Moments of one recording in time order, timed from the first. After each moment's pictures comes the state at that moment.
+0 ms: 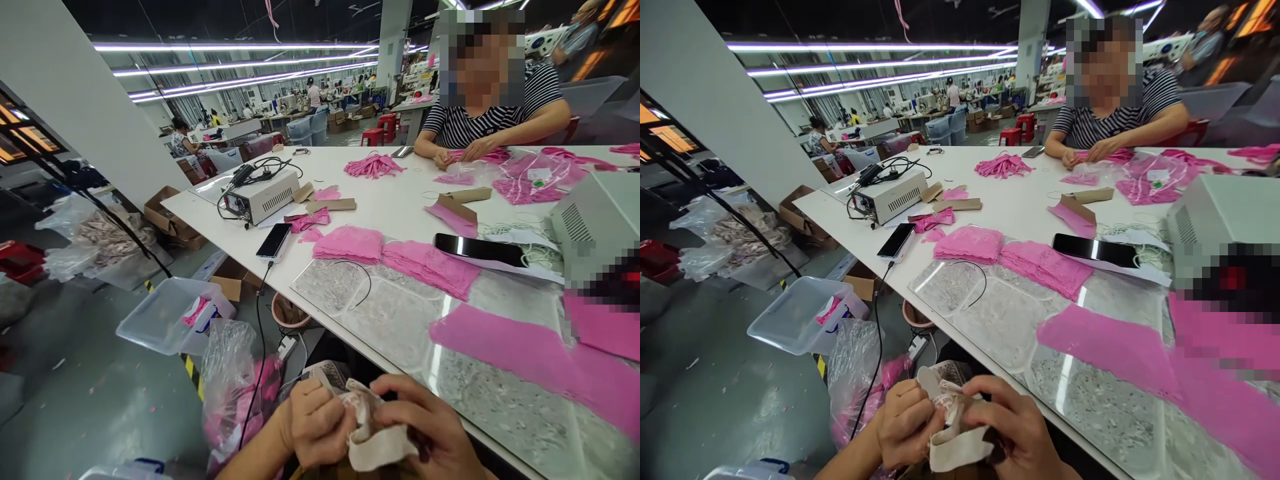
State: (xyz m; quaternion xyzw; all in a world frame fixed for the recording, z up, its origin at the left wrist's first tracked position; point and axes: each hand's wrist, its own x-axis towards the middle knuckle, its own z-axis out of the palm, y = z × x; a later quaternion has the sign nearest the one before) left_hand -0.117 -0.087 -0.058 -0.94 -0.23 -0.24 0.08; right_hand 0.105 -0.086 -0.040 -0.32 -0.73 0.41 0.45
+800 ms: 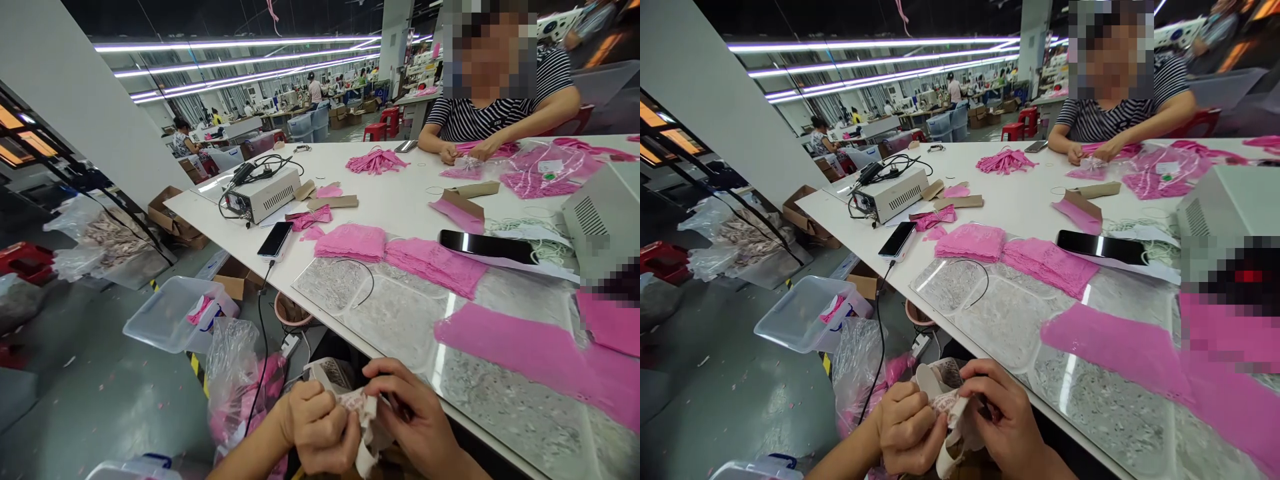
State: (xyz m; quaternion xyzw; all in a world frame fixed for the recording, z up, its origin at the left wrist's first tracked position) left_hand -0.113 -0.079 -0.031 -0.91 -0.31 -0.24 -0.14; right_hand 0.091 -0.074 -0.049 -0.34 -0.71 0.38 0.49
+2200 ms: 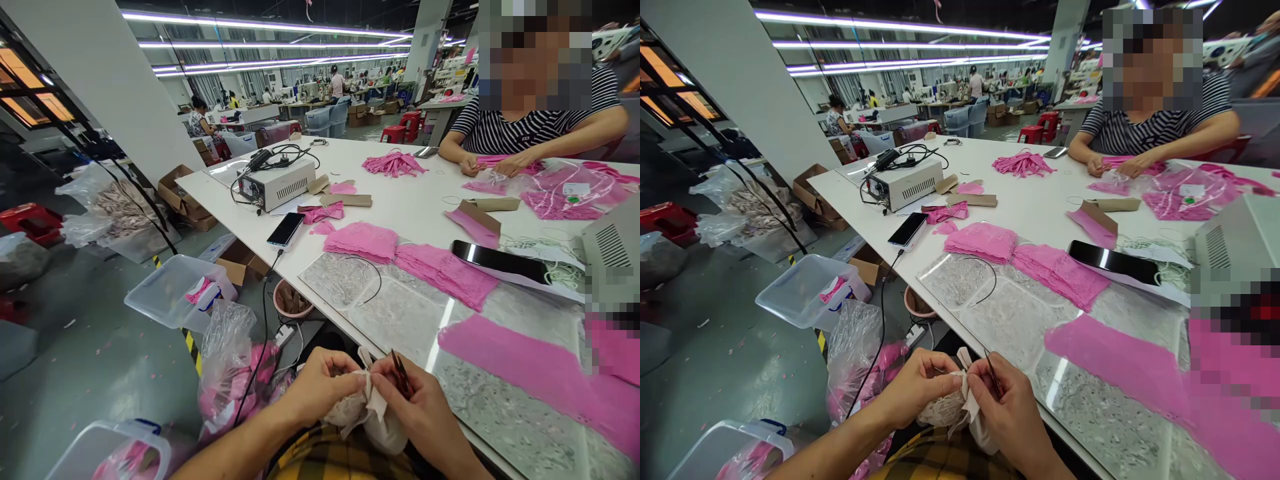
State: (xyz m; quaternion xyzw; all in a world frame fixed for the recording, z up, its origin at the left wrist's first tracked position) left_hand -0.074 -0.076 -0.016 -0.40 -0.55 -0.34 -0.65; right_hand 0.089 -0.067 -0.038 -0.47 -0.64 0.49 0.36
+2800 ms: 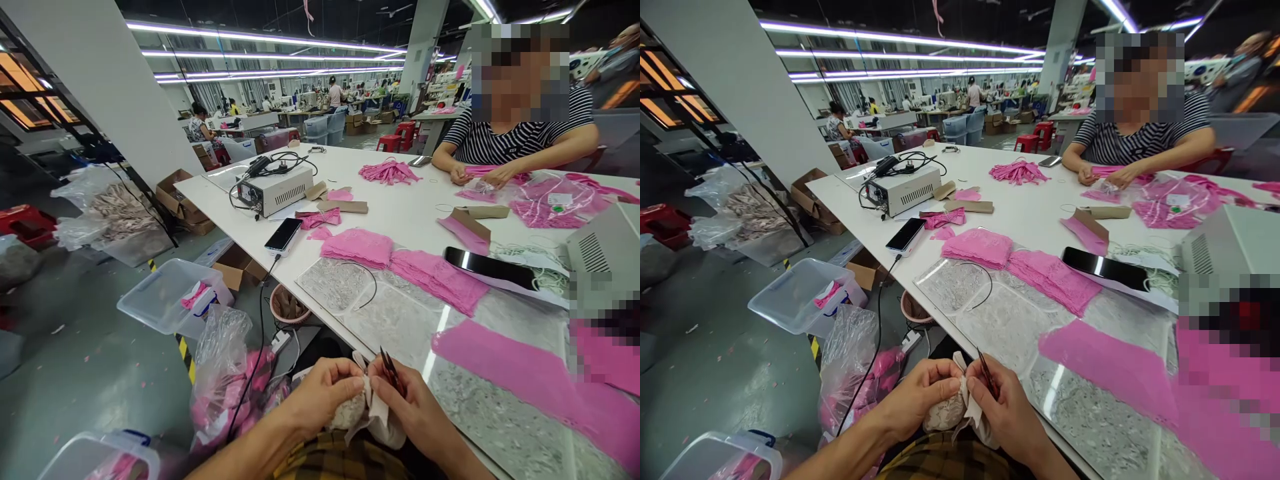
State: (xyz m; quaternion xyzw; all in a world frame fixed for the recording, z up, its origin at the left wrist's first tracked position) left_hand -0.068 -0.079 -0.024 -0.34 -0.45 -0.39 -0.73; right_hand 0.095 -0.057 -0.033 -0.41 -0.59 0.61 0.33
